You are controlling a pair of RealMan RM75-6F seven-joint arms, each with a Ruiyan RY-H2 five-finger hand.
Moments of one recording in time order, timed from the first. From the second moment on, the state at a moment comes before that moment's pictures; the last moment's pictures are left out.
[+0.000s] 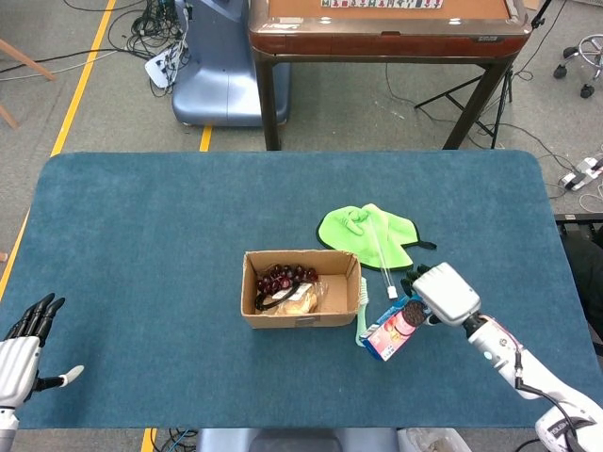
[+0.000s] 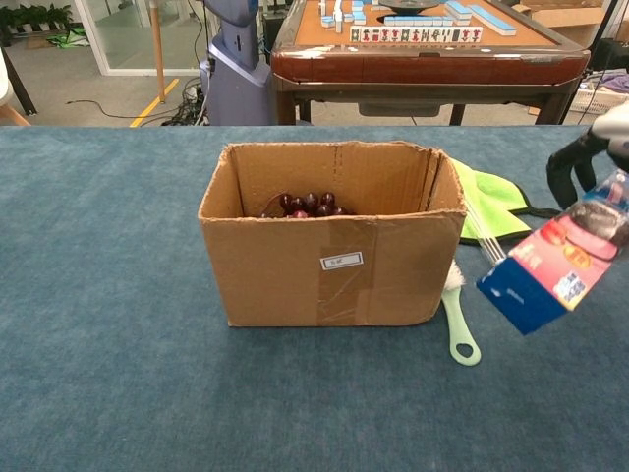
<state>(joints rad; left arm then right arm) -0.05 -1.05 0.02 -1.76 1.46 1.46 0.03 0.54 -1.10 0.01 -1.64 -1.60 1.07 -0.13</state>
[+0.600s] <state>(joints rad) -0.05 -1.07 0.01 -1.75 1.47 1.46 0.05 0.64 -0.95 0.16 -1.98 -1.27 0.96 -0.15</state>
